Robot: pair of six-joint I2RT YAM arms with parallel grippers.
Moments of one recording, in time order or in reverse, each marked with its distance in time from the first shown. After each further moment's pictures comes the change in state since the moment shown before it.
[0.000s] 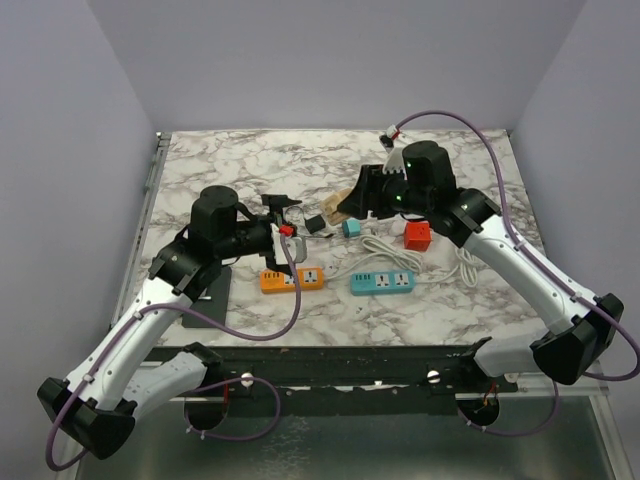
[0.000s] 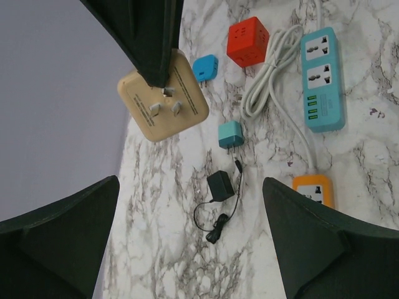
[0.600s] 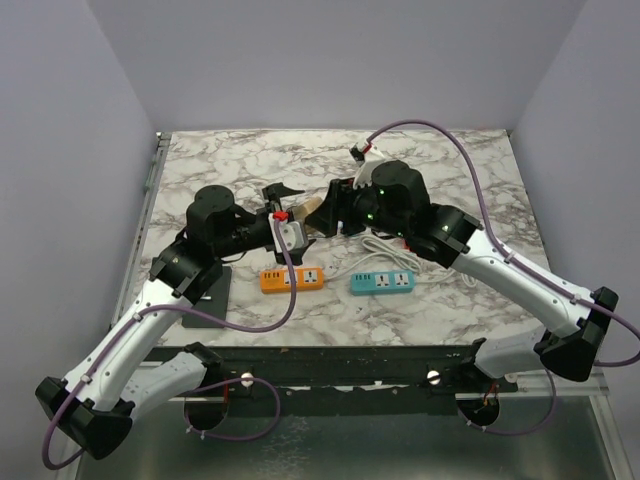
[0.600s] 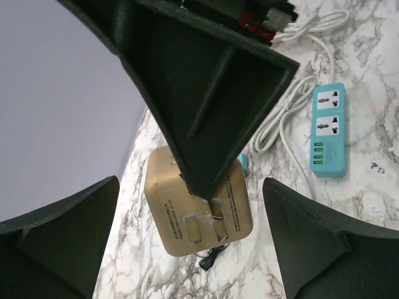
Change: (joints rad) left arm -0.037 -0.014 -0.002 0.166 -0.002 -0.195; right arm 0.243 0.002 0.021 0.100 0.148 0.080
